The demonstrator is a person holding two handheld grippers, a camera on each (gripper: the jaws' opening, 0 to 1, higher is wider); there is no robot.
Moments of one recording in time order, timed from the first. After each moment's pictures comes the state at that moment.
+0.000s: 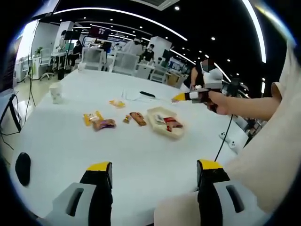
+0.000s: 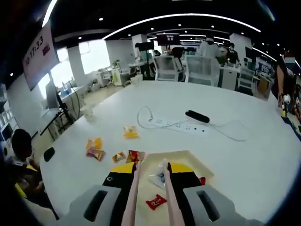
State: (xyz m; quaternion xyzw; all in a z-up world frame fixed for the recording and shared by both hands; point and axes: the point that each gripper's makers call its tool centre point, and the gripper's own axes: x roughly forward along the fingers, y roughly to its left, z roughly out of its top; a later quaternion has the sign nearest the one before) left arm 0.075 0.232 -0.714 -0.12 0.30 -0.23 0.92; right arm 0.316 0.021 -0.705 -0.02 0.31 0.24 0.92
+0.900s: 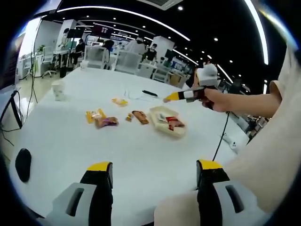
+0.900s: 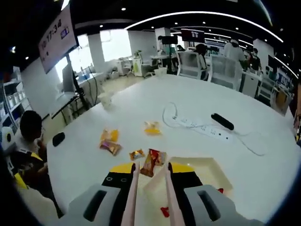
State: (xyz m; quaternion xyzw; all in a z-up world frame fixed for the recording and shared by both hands) left arm 0.072 0.238 -0.718 -0.13 0.31 -0.22 0.91; right arm 0.313 0.081 -0.717 -0.07 0.32 0.34 0.88
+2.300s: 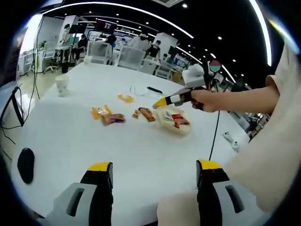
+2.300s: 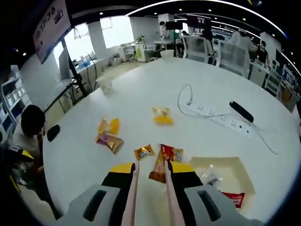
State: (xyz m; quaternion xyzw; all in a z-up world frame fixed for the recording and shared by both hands) left arm 0.079 0.261 -0.729 -0.13 0.33 -0.22 0.91; right arm 0.334 0.125 -0.789 -0.09 0.39 0.34 0.85
